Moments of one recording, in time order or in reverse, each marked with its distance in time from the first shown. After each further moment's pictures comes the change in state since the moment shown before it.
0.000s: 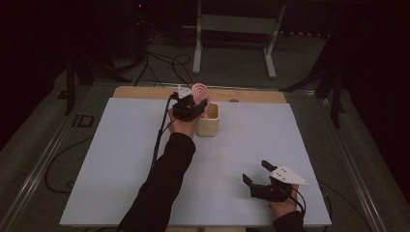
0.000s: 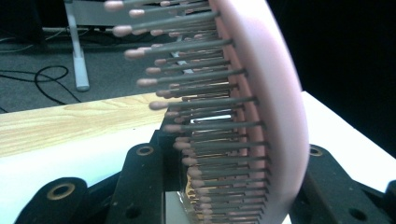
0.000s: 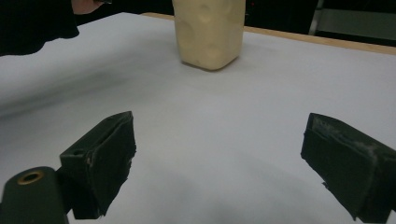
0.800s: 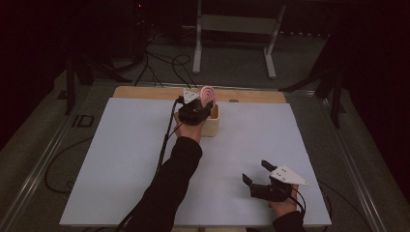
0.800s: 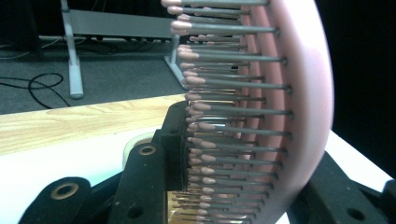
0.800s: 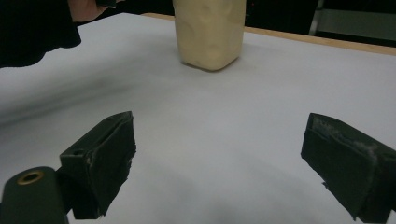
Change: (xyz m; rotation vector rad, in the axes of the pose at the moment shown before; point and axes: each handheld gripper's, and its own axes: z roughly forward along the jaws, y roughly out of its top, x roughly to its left) left arm -0.022 -0.006 0.000 -0.051 -0.009 -0.012; right arm 0.000 0.001 0.000 -0.001 0.000 -0.001
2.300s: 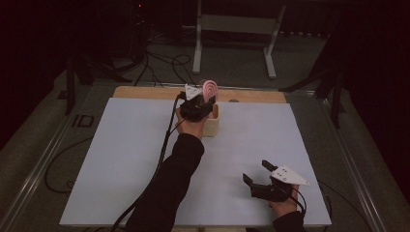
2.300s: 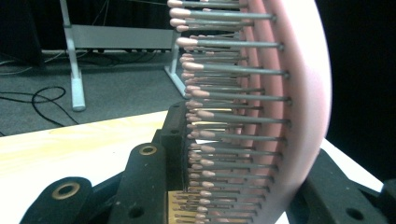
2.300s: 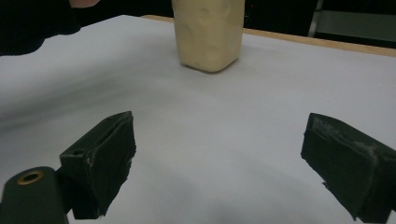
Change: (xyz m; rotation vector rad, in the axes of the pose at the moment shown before) left arm -0.010 0.015 -0.004 -0.032 0.006 0.027; right arm -0.001 0.000 -0.001 -0.006 0.000 0.005
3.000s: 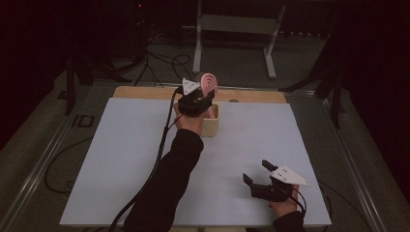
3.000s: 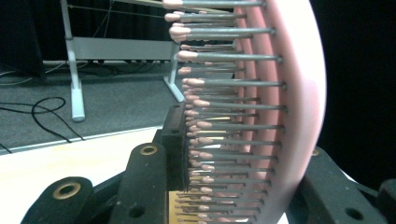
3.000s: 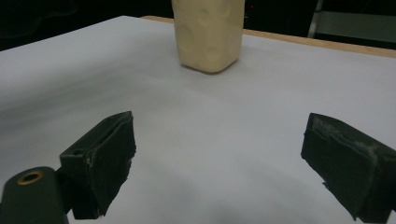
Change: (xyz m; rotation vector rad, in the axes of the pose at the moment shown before) left arm 0.001 0.018 -0.008 -0.038 -0.007 -0.001; right arm 0.000 0.000 0.000 -0.003 0.002 -0.001
